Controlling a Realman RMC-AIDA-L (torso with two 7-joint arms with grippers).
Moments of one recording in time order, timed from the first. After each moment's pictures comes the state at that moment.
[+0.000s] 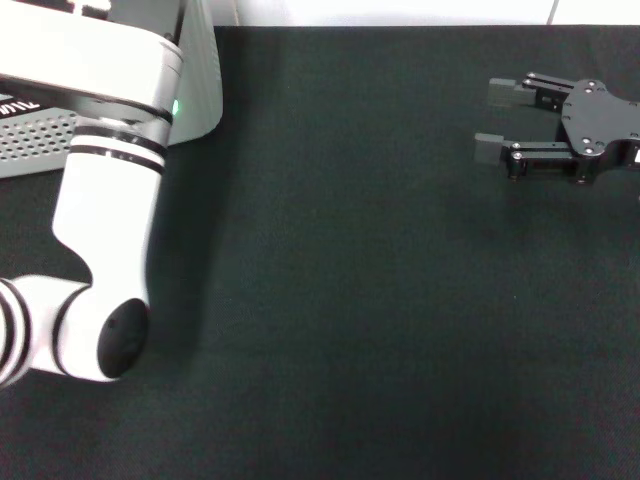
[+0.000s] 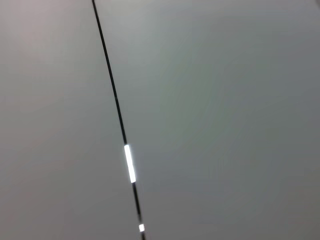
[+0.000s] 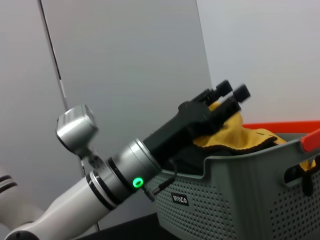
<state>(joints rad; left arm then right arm) -0.84 -2.07 0.05 -0.42 1.09 1.52 0.39 0.76 1.77 -2.00 -0.18 -0.48 -1.54 1.08</state>
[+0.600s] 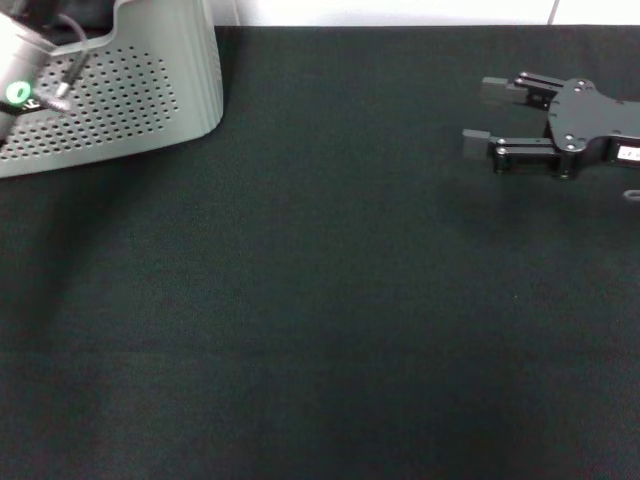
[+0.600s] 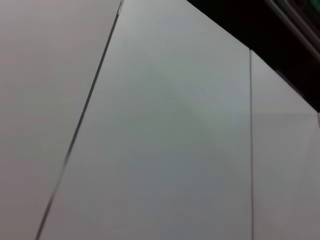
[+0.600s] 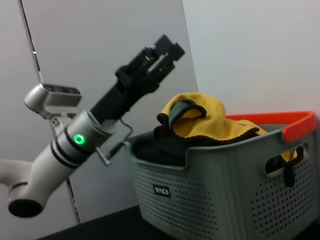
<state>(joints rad) -0.70 -2.09 0.08 0.24 1.50 1.68 -0.86 0.76 1.78 -2.00 -0.19 -0.48 -1.47 1.08</state>
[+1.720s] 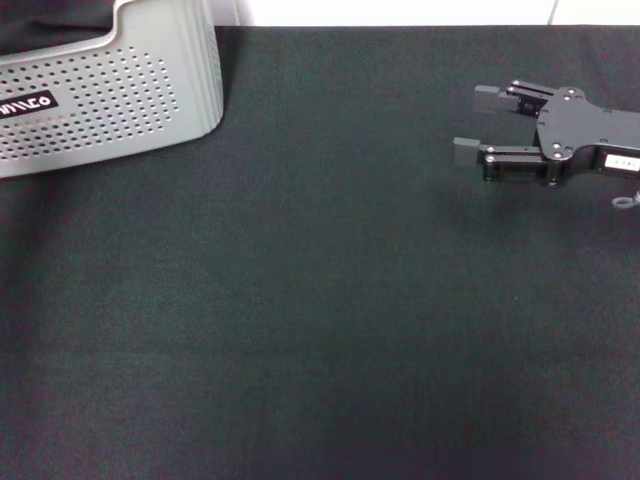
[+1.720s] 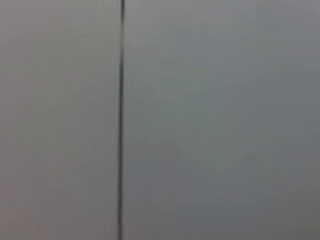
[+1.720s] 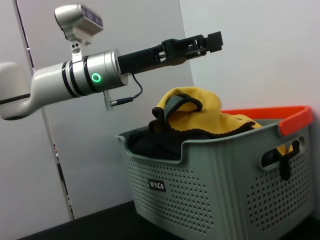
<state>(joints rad) -0.42 -2.10 1.05 1.27 1.50 0.75 -1.70 0.76 1.80 -2.00 -0.19 -0.48 -1.44 1.06</state>
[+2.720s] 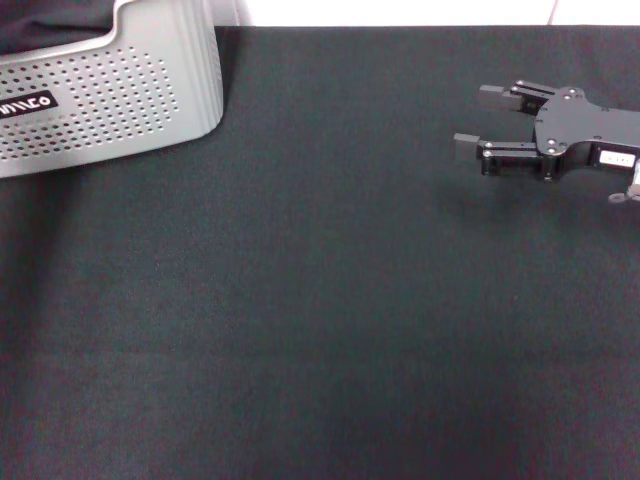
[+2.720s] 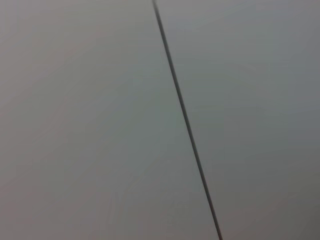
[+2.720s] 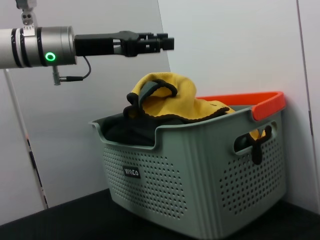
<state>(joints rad) -0.31 -2.10 1.13 1.59 2.13 0.63 -2.07 0.76 1.81 -2.00 -0.19 -0.48 -1.36 1.06</state>
